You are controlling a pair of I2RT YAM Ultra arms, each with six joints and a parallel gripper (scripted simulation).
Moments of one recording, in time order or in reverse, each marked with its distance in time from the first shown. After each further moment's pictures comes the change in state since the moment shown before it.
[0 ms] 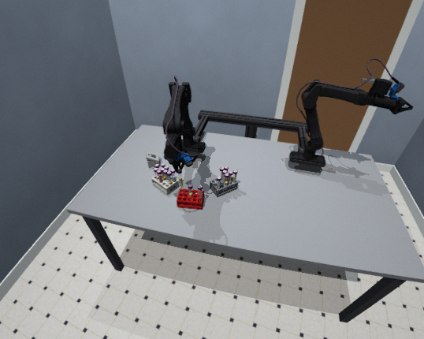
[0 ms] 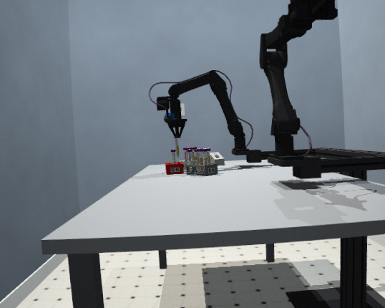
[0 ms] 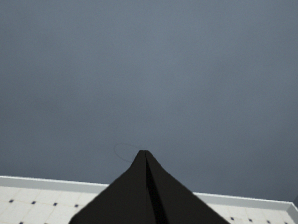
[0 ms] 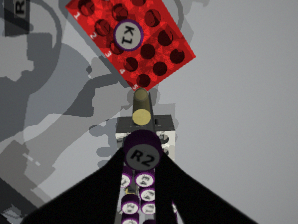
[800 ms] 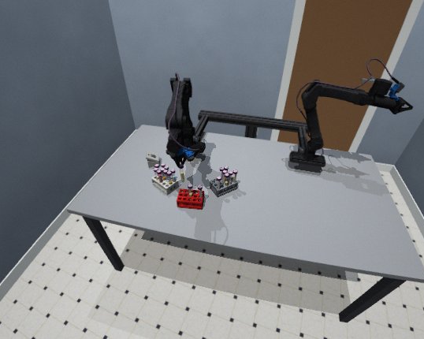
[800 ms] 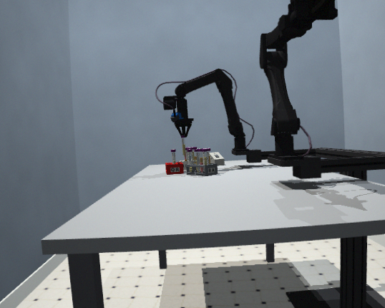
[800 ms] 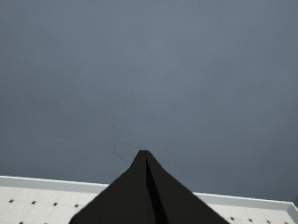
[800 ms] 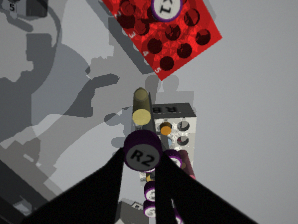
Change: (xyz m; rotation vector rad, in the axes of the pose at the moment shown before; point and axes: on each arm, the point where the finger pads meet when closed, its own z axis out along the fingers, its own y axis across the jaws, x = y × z) left arm 0.000 0.000 0.000 0.000 0.000 0.000; right arm 0.025 0.025 -0.001 0.003 -0.003 0.001
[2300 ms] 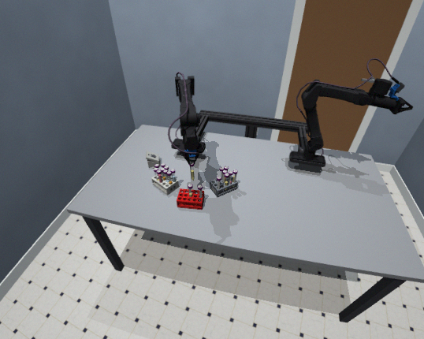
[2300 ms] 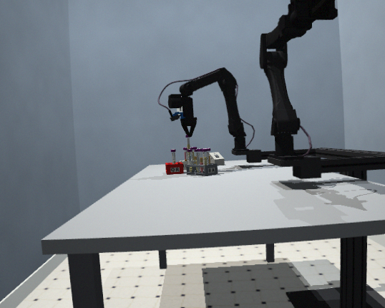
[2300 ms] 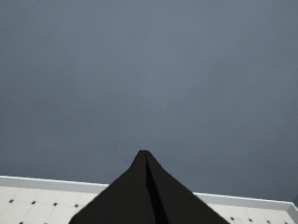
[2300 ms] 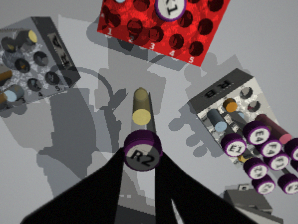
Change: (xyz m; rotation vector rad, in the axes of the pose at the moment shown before) left arm 0.000 0.000 0.000 0.000 0.000 0.000; right arm -0.021 0.055 0.000 0.002 -0.005 0.614
